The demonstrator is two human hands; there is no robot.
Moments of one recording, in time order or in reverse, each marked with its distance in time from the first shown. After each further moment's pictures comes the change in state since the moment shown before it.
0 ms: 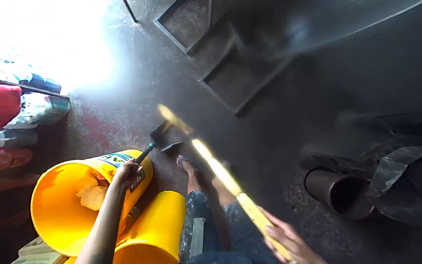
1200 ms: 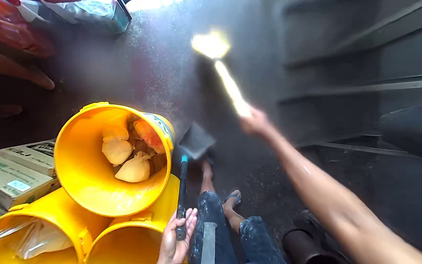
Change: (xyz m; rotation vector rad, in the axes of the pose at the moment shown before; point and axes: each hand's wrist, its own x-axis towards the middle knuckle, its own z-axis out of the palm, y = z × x) left_hand -0.100 -0.110 -0.108 -1.142 0.124 -0.503; right_hand 0.401 -0.250 0.346 -0.972 -0.044 -0.194
